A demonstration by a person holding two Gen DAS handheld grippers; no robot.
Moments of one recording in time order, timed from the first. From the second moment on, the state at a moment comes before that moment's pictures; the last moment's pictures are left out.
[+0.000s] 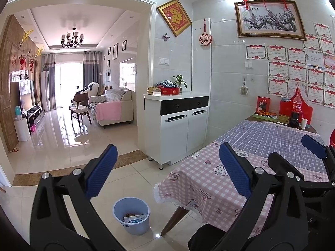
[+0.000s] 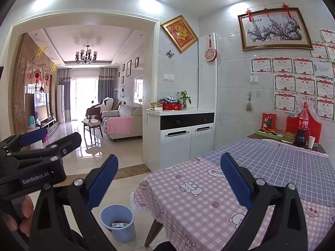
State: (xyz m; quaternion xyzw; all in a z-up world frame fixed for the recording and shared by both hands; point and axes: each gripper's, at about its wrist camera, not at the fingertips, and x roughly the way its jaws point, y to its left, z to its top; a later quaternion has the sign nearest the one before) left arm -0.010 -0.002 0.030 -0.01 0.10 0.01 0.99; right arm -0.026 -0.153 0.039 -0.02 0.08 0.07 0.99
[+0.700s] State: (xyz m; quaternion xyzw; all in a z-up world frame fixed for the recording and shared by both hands) left arm -0.010 -0.004 0.031 -0.01 0.10 0.01 0.99; right arm -0.024 -0.155 0.035 -0.02 0.08 0.07 0.99
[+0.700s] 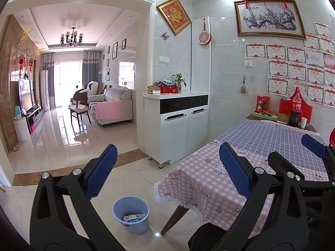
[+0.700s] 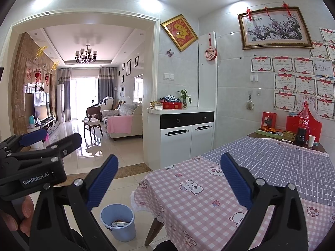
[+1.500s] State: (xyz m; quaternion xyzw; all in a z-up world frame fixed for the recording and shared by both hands) left arm -0.010 -0.002 0.016 0.00 0.11 0.00 0.99; right arm -0.024 -0.156 0.032 -0.02 0.08 0.07 0.99
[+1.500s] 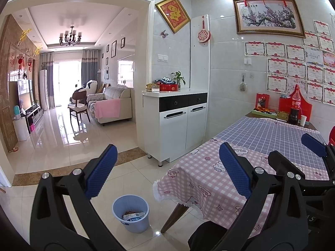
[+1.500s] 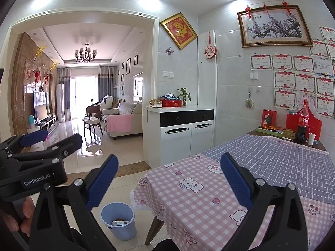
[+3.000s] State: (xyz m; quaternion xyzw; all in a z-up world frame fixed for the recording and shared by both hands) left arm -0.011 0.001 0.013 0.00 0.11 0.00 0.99; right arm -0.024 -0.158 0.023 -0.01 0.09 0.07 0.99
